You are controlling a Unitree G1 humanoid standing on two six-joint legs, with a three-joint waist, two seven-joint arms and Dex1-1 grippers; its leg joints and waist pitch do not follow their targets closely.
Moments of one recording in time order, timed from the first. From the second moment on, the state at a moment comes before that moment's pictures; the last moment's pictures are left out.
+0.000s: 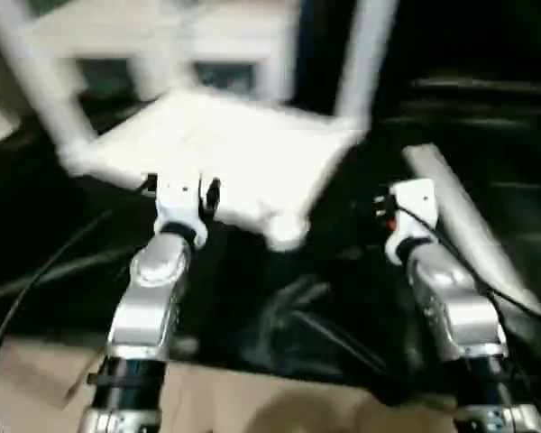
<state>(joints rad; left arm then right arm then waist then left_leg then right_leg) -0.35 0.08 0.04 0.04 0.02 0.30 -0.10 -0.36 -0.18 -0.03 0.16 0.04 0.36 0.15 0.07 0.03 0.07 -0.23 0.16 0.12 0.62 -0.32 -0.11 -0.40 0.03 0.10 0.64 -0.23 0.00</state>
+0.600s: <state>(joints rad) -0.25 0.13 0.03 -0.04 -0.02 0.32 -0.18 -0.51 -0.30 -0.05 0.19 0.17 0.59 0.39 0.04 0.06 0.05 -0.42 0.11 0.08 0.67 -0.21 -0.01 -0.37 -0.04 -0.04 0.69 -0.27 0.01</state>
